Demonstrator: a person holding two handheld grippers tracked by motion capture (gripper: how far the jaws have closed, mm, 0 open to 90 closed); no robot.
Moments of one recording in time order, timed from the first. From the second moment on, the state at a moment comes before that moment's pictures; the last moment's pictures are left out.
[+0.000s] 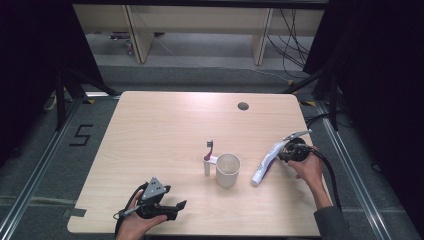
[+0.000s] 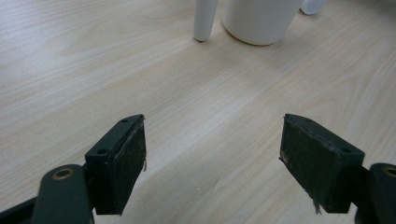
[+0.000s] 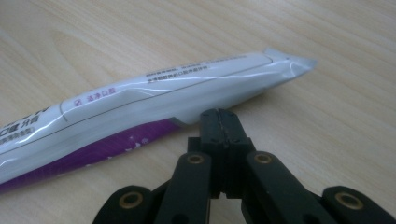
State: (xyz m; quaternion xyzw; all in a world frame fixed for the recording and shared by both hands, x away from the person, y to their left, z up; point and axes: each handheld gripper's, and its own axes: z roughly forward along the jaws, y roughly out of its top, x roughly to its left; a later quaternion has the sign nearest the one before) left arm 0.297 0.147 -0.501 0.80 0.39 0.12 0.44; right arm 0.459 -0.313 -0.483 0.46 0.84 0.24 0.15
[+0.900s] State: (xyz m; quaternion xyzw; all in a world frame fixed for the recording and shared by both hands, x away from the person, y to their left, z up) left arm 0.297 0.147 -0.501 0.80 0.39 0.12 0.44; right arm 0.463 -0.287 -0.466 0.51 0.80 0.27 0.14
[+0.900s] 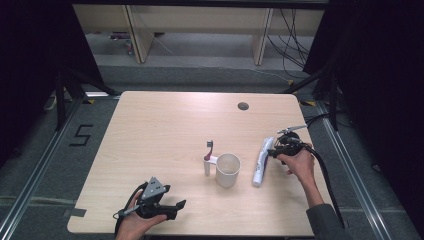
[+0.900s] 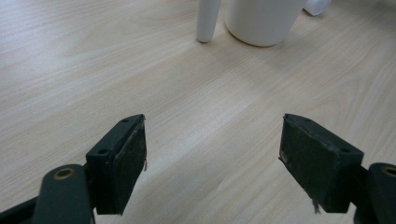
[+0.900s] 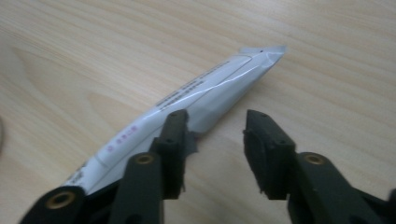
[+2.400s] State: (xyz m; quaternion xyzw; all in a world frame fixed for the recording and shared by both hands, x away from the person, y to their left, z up) left arm 0.296 0.145 -0.502 0.81 0.38 0.12 0.43; right arm 0.460 -0.263 -0.470 0.54 0.83 0.15 0.07
